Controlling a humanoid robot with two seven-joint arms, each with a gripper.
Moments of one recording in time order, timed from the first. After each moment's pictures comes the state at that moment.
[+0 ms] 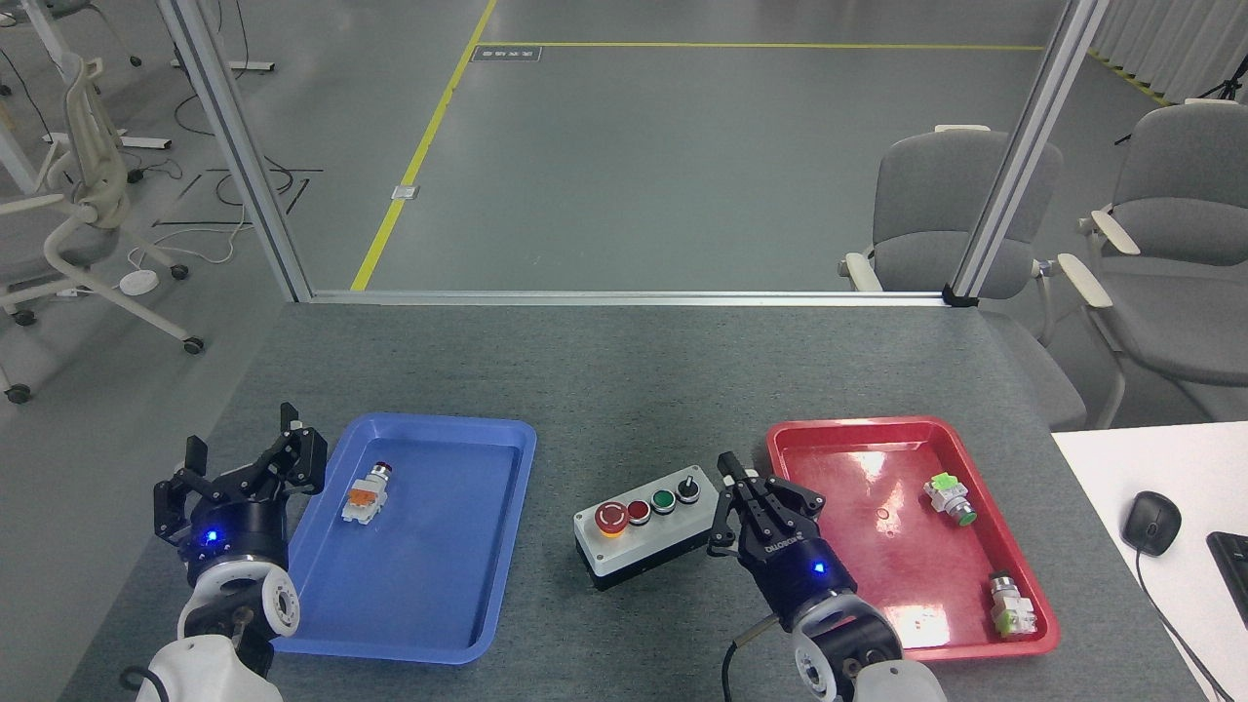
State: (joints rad) left arm -0.25 0.15 0.07 -1.39 -1.19 0.27 0.10; right arm -0.22 0.06 0.16 -1.32 1.46 -0.25 -0.04
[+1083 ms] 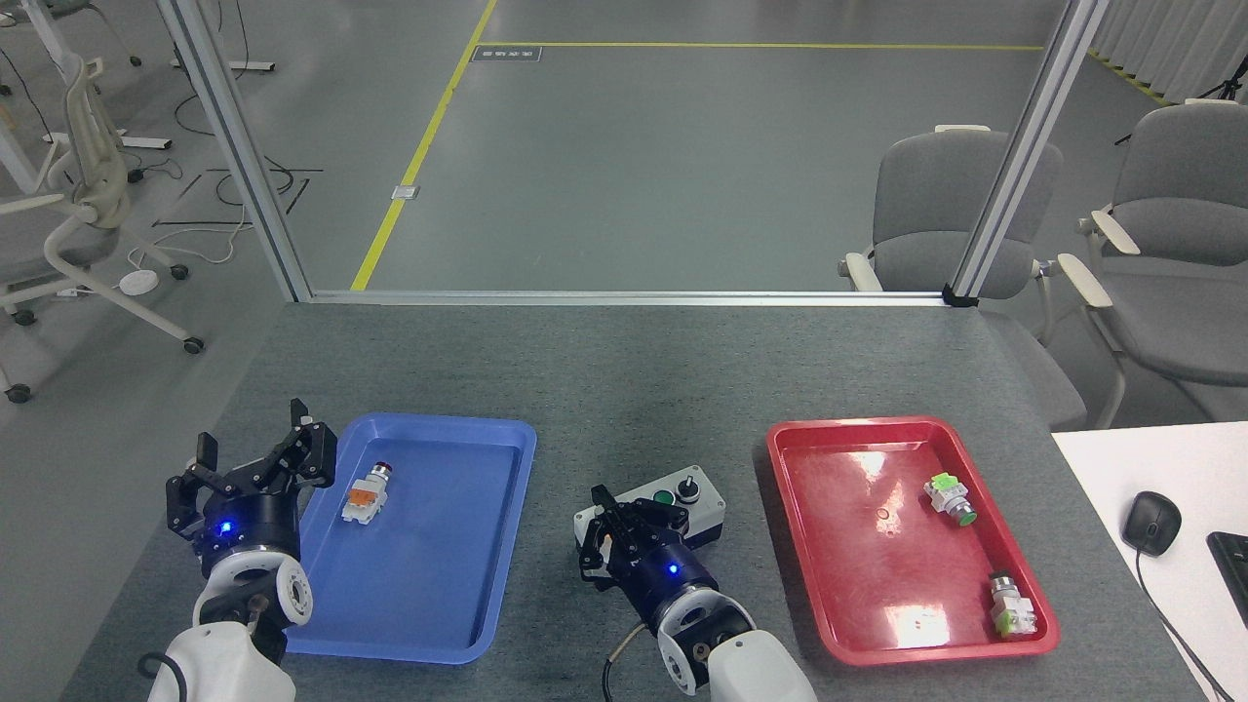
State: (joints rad) left arm -0.28 0.14 0.06 -1.35 -1.21 0.28 0.10; right arm -0.40 0.20 0.40 -0.94 1.48 -0.10 -0.03
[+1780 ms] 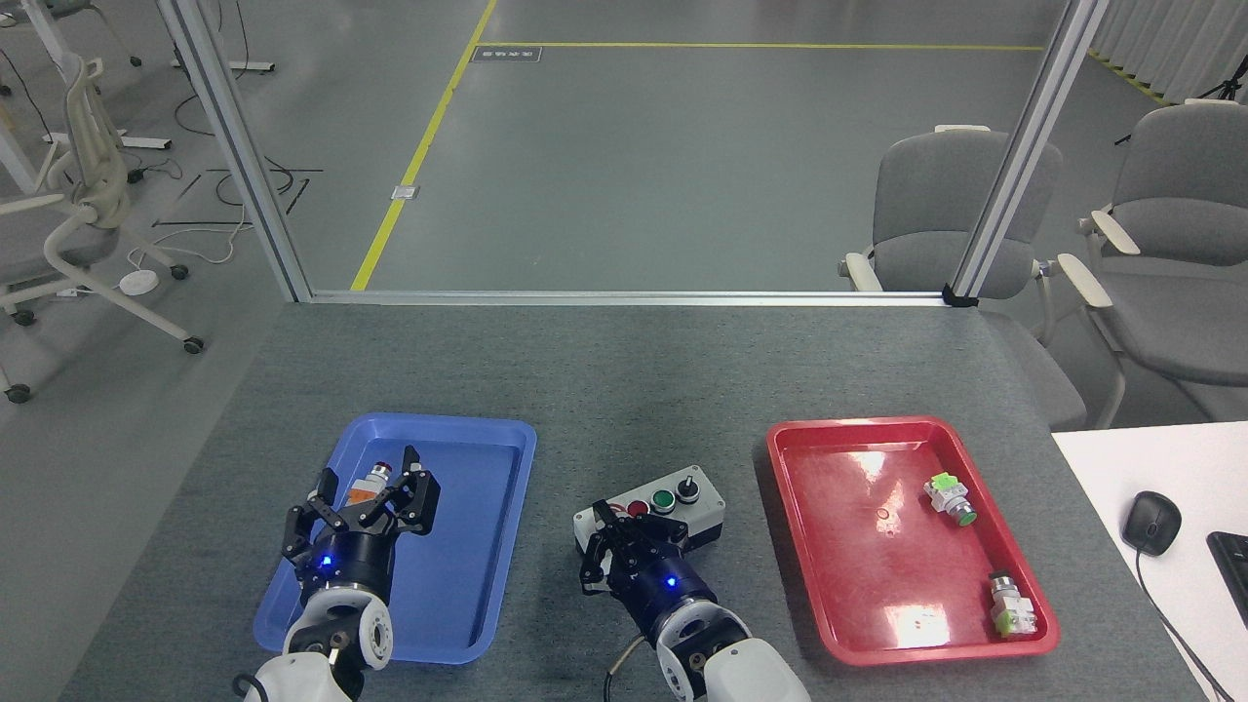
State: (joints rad) left arm -0.24 0.05 -0.04 -1.27 -1.20 0.17 0.09; right arm -0.40 0.19 0.43 -0.90 1.47 -0.07 -0.06
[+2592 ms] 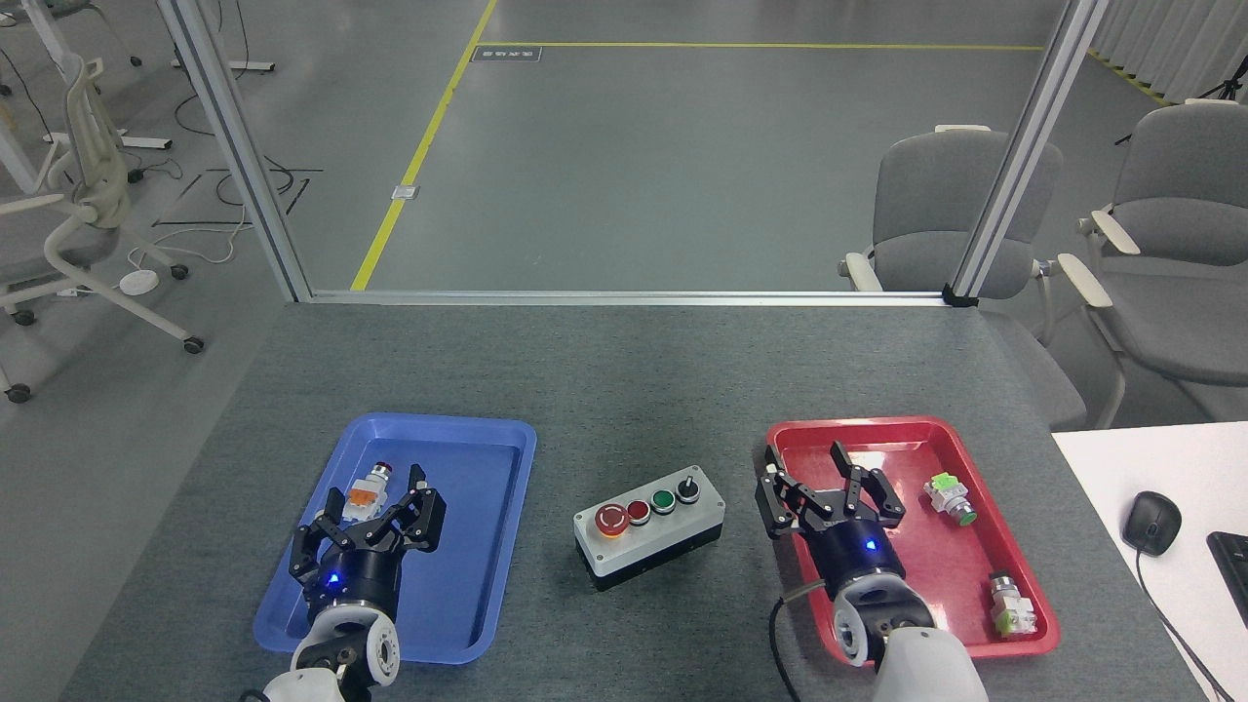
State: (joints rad) left arm -0.22 0.04 -0.04 -1.26 -1.19 0.17 0.10; right arm -0.33 0.04 -0.01 -1.07 1.45 -0.18 -0.13
